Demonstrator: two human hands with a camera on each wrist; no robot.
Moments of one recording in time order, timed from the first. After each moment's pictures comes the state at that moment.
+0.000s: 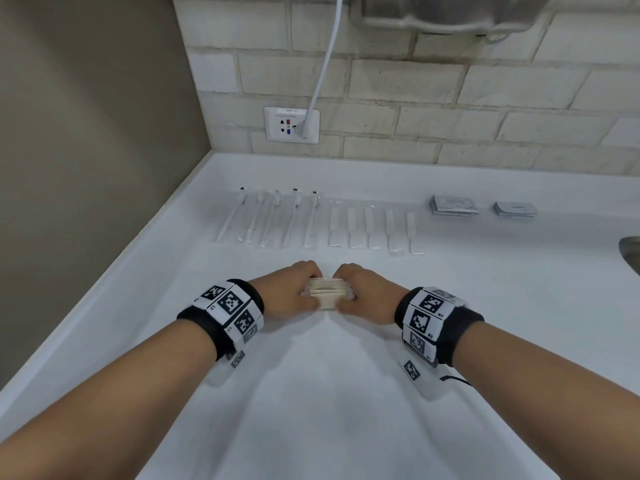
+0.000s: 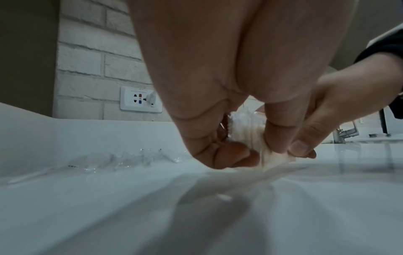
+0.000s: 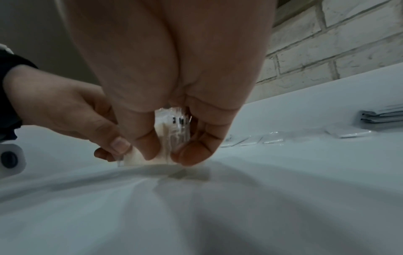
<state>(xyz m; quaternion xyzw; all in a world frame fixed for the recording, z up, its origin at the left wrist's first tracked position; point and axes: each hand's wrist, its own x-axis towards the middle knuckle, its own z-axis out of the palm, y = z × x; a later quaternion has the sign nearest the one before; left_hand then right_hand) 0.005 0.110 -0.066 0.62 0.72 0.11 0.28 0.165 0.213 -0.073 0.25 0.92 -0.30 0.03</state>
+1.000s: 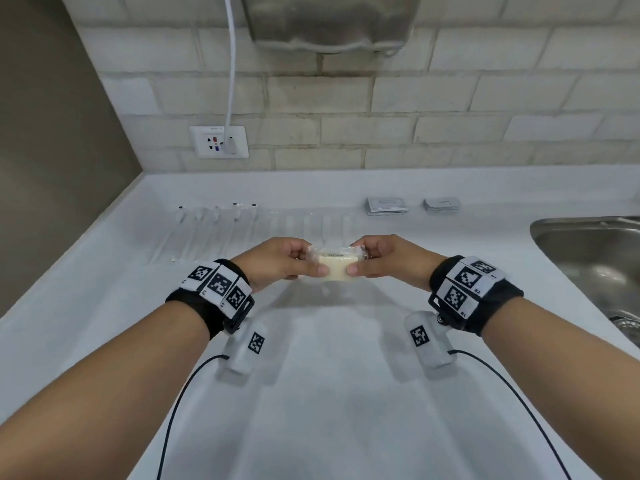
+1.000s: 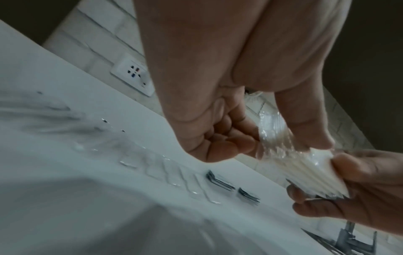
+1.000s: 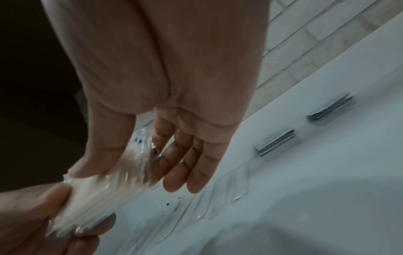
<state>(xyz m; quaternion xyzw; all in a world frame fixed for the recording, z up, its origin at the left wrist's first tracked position) 0.078 0.184 -0.027 0.49 0.63 0.36 0.49 0.290 0.286 -0.018 0.31 0.74 -0.59 -0.10</state>
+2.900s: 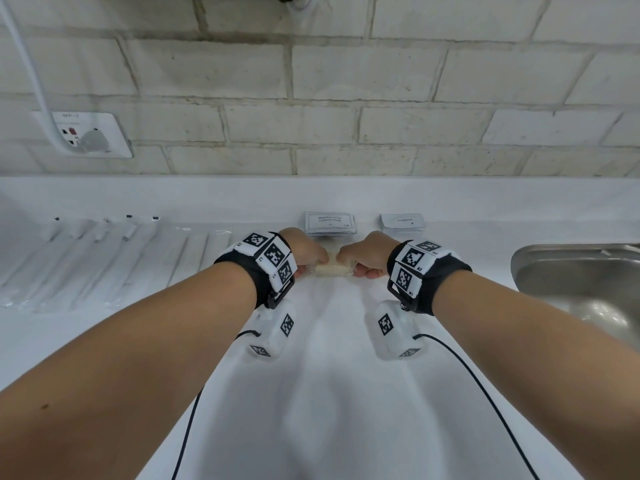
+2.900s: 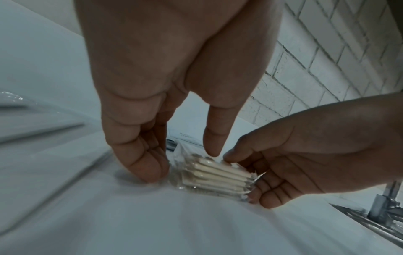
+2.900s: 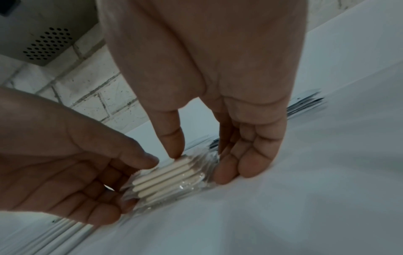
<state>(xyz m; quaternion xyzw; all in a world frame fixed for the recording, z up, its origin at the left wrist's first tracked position) 0.183 0.429 -0.055 0.34 0.82 0.19 0.41 0.309 0.495 -0.064 0.58 0.68 -0.45 -0.01</state>
